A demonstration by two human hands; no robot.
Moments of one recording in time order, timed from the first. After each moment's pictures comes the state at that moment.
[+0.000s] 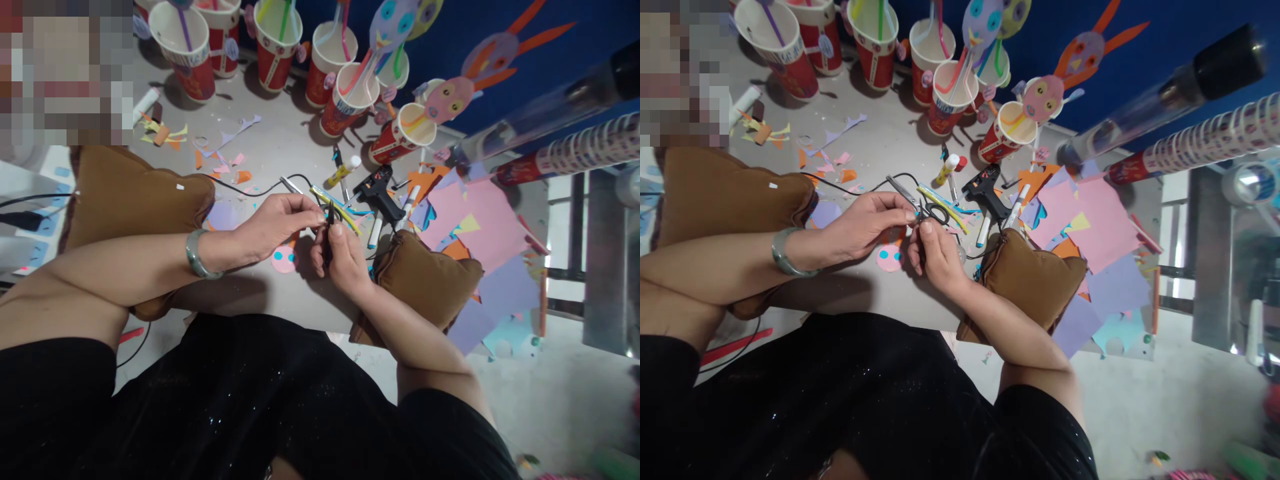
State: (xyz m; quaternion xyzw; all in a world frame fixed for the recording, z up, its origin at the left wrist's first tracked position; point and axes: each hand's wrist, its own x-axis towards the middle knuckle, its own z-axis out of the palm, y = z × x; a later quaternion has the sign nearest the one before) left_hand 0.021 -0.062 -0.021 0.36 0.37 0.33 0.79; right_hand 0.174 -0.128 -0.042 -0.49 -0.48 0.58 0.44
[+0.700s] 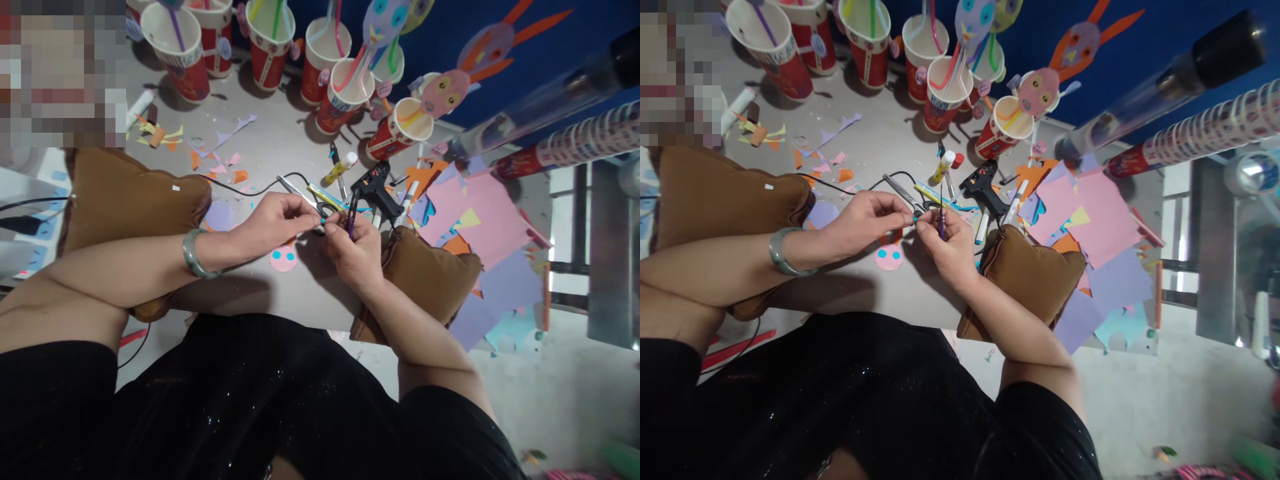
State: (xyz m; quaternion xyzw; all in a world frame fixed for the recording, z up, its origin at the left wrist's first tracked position) left_hand 0.014 -0.061 -0.018 0.51 0.41 0.29 0.70; right_hand 0.187 -0.121 -0.050 -0.54 -0.41 0.53 0.51
